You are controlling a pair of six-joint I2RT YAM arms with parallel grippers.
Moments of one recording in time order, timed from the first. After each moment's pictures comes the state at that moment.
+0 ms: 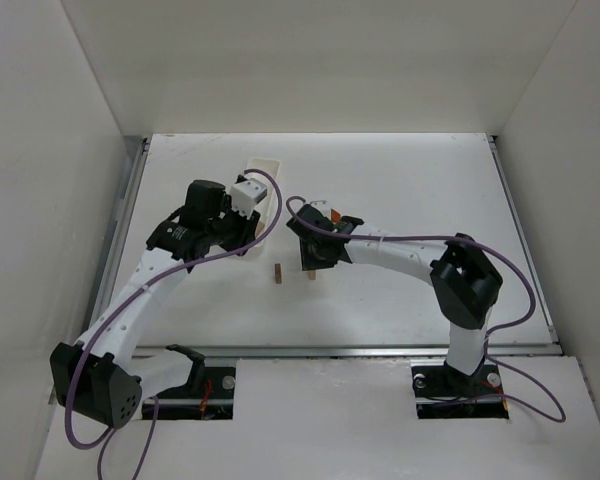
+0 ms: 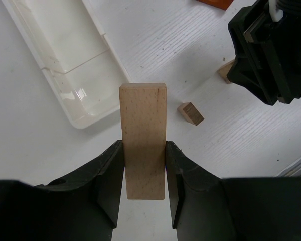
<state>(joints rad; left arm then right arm) -0.37 1.13 1.04 -0.67 0.21 0.19 0.90 1.87 1.39 -0.60 0.26 0.71</state>
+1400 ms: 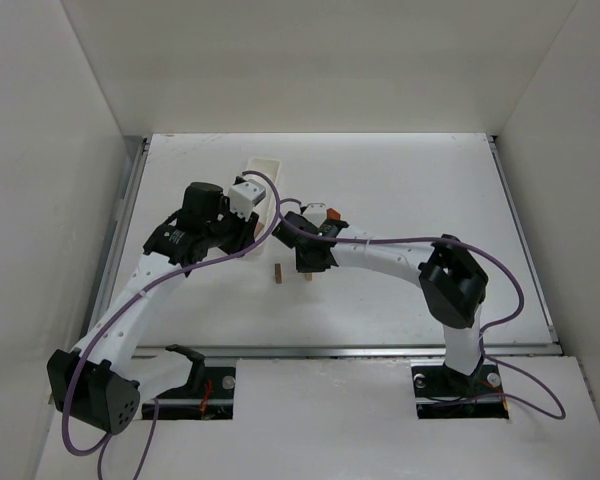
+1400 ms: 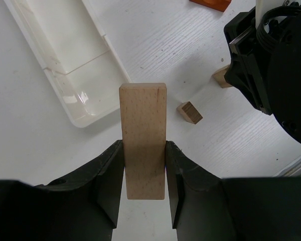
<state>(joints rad) -0.37 1.10 1.02 -0.66 0.21 0.19 0.97 1.94 1.50 -0.72 0.41 0.86</state>
